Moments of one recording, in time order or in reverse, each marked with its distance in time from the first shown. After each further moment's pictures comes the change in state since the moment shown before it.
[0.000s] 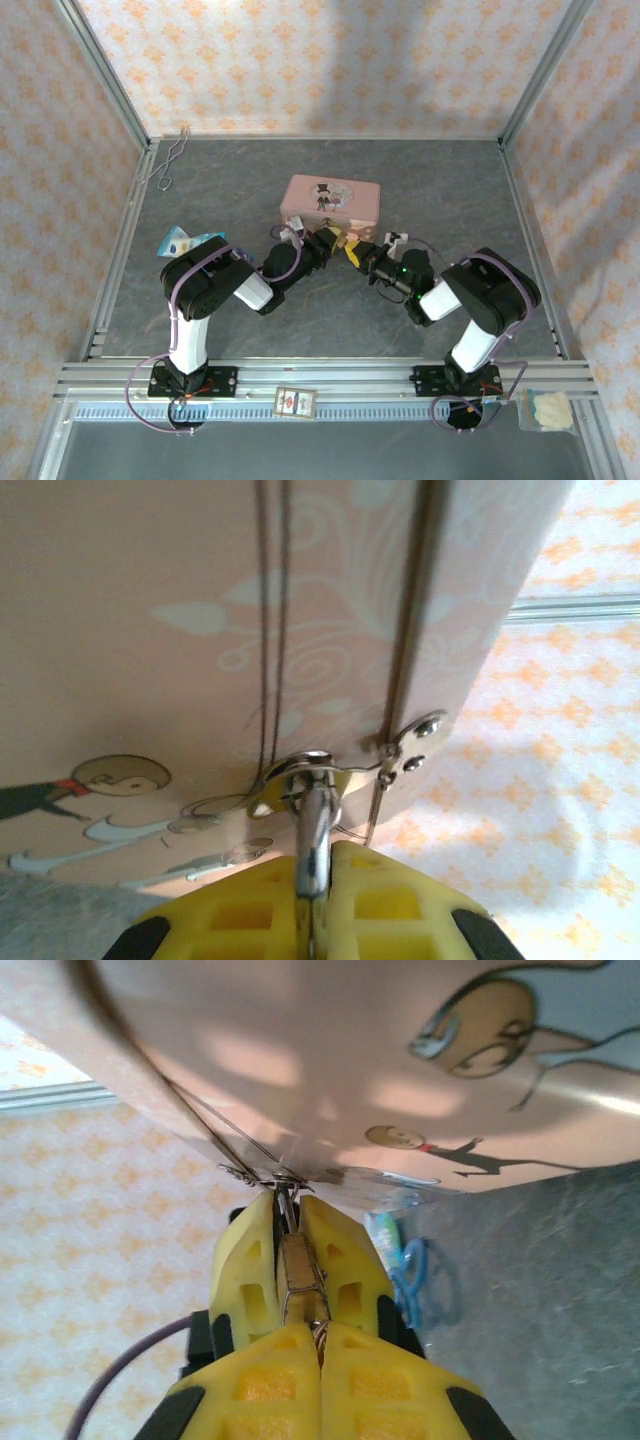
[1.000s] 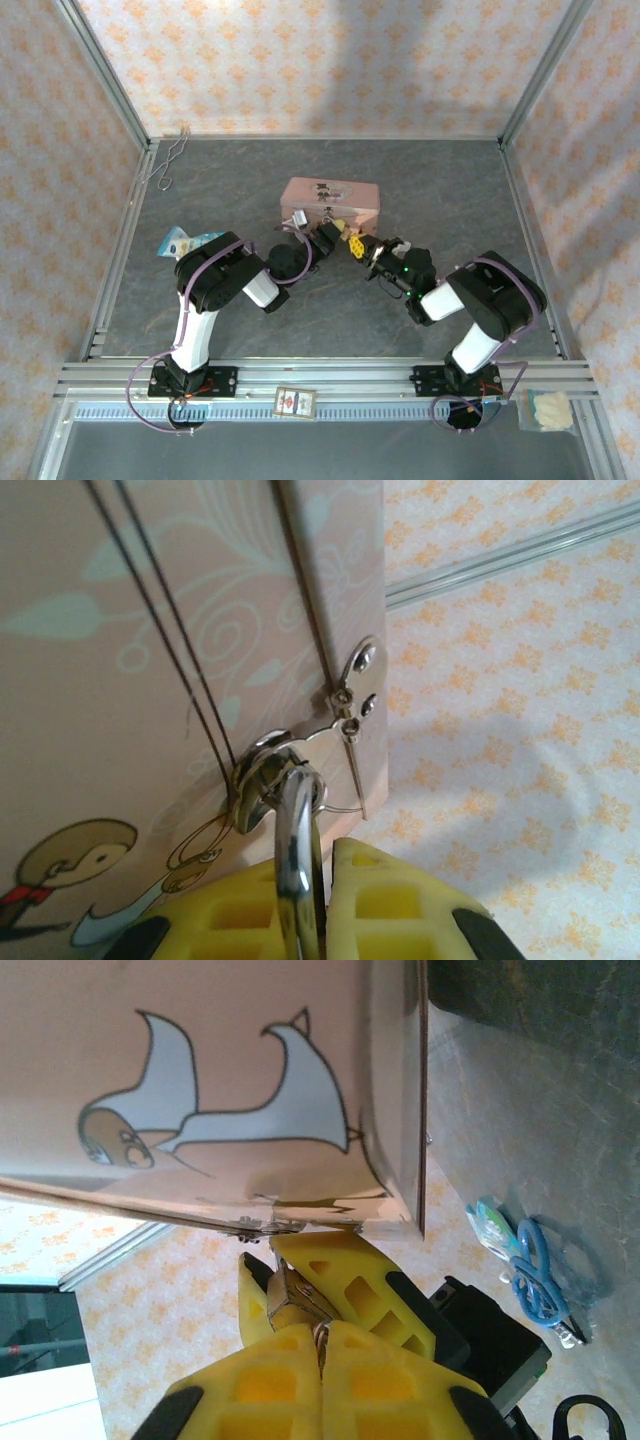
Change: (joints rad) left arm 0.005 0.083 0.051 0.157 0.011 0.239; right arm -0.002 -0.043 0.006 -0.022 0.093 0.441
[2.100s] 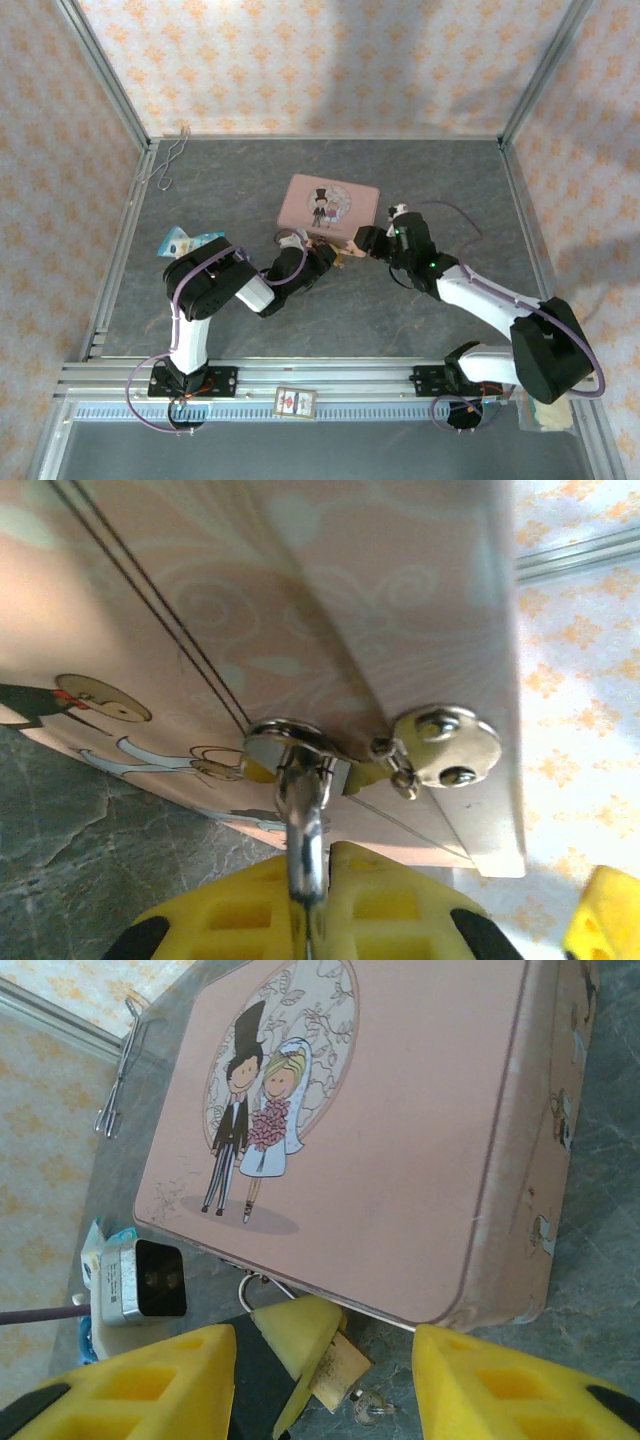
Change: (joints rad) left arm -0.023 -0.096 -0.048 -0.489 -0.055 0.010; right arm -0.009 -0.393 0.350 -1.268 0.146 -1.311
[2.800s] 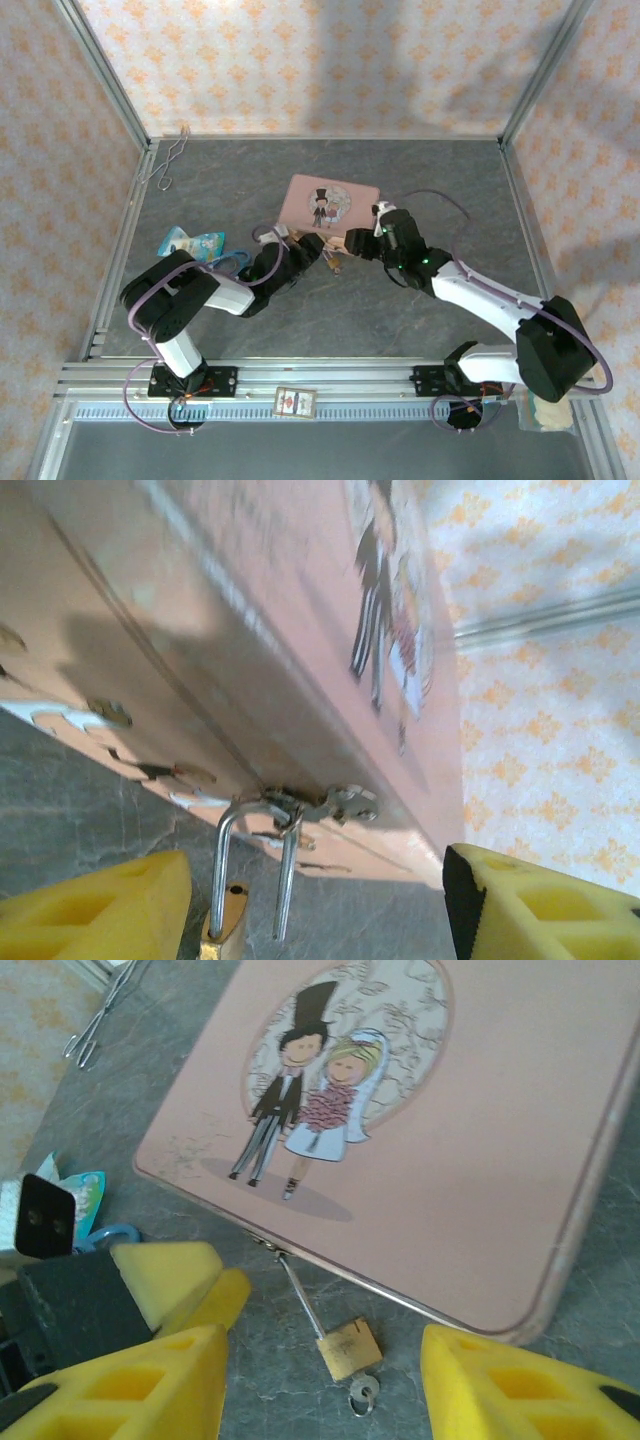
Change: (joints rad) left arm 0.066 -0.272 -0.111 -0.171 -0.047 0.018; right arm 0.108 0.009 0.101 -0.124 0.101 -0.206
